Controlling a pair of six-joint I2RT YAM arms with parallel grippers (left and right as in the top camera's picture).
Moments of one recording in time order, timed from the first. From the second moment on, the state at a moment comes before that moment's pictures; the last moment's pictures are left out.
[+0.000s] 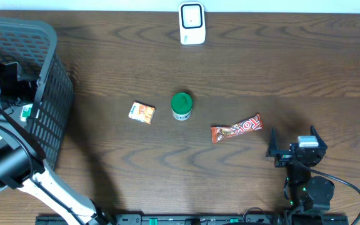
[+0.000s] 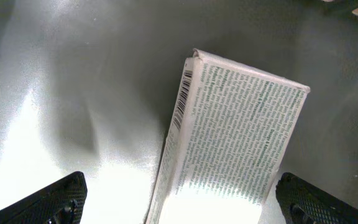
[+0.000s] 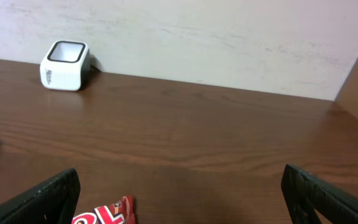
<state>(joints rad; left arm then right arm) 0.65 2.14 1.69 -0.87 0.14 0.39 -0.07 0.02 0.01 -0.07 -0.06 -0.12</state>
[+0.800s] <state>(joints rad) 0.56 2.15 1.65 -0.82 0.02 0.46 -0.07 0.02 0.01 -0.07 -0.06 -0.12</state>
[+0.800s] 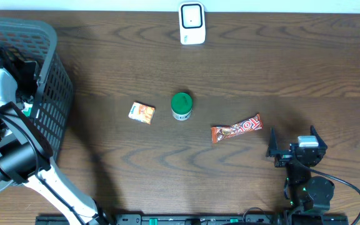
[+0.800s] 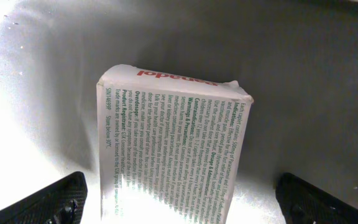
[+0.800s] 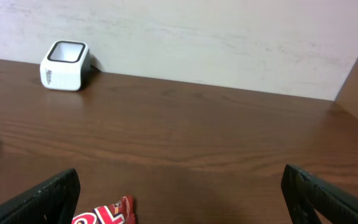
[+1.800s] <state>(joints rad) 0.56 1.97 1.65 -0.81 0.02 0.32 -0.07 0.02 0.01 -0.07 -0.06 -0.12</state>
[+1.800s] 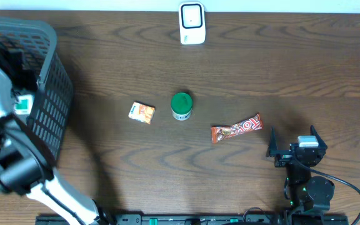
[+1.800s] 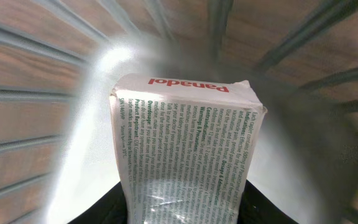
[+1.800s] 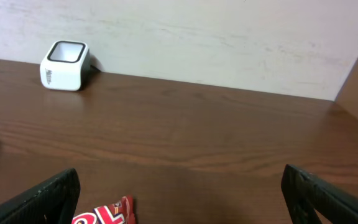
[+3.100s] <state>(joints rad) -0.52 1.72 1.66 -0.89 0.24 -0.10 -0.07 0.02 0.01 -0.07 -0.06 -0.12</state>
